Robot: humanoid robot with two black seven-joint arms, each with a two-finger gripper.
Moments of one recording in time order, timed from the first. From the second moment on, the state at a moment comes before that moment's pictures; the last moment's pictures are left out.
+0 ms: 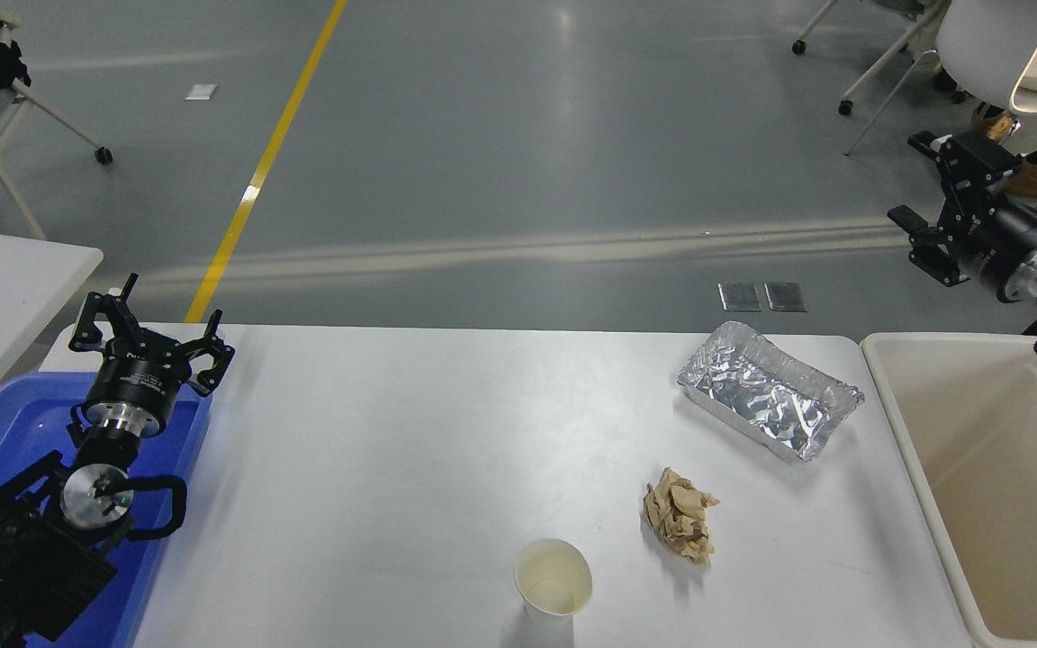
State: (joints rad) left arm -0.55 0.37 -0.86 -0.44 -0.20 -0.59 -0.43; right arm 1.21 -0.67 -0.16 0.55 -0.20 0.44 0.53
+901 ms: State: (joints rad) left arm -0.55 0.37 -0.86 -0.44 -0.20 -0.59 -0.43; right arm 1.65 -0.18 -0.54 0.64 -0.83 0.63 0.53
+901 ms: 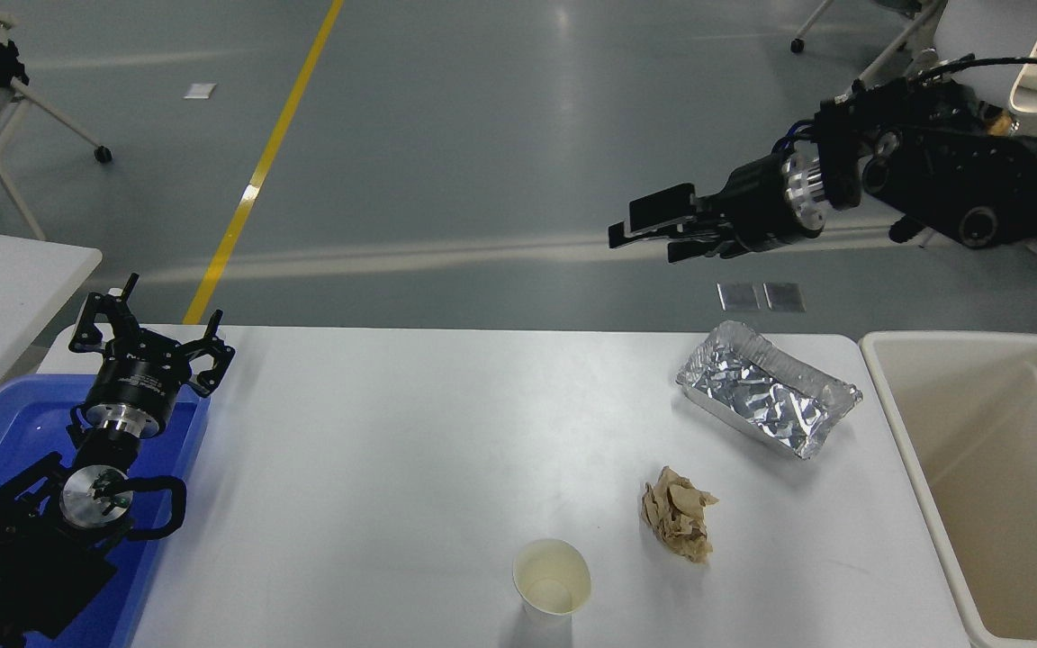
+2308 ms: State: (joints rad) left arm -0.55 0.37 -0.86 -0.44 -0.20 -0.59 -0.43; right arm 1.61 0.00 -0.62 0.94 -1.12 0.68 0.53
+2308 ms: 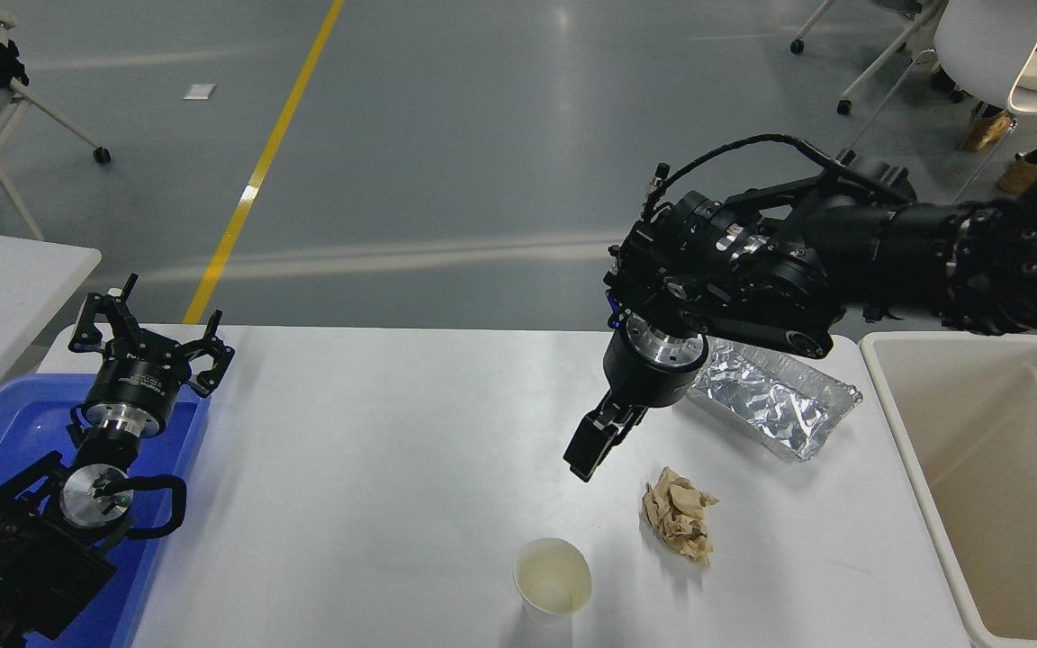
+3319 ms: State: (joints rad) left arm -0.55 0.37 -0.86 -0.44 -0.20 -0.59 -0.43; right arm 1.39 0.00 -0.60 0.87 -1.25 0.52 0.53
